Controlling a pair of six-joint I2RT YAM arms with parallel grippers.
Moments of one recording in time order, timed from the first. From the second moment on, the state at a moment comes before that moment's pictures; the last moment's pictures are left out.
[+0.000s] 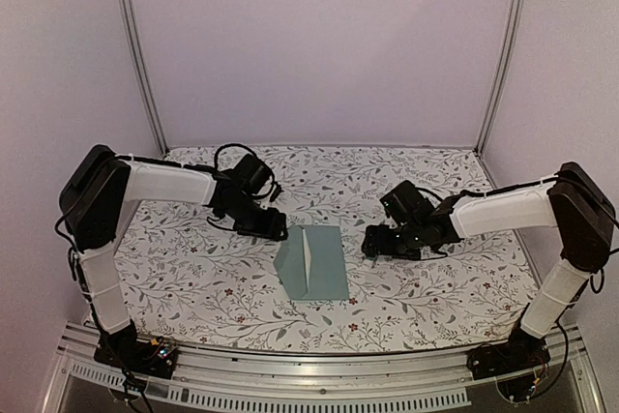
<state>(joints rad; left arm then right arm) -0.64 1.92 1.20 -0.40 0.17 -0.34 0.78 1.67 0.90 -0.23 0.10 0.73</state>
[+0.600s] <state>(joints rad) -0.68 1.75 1.20 -0.43 -0.17 -0.40 0.84 1.81 0.99 -0.28 0.18 0.78</state>
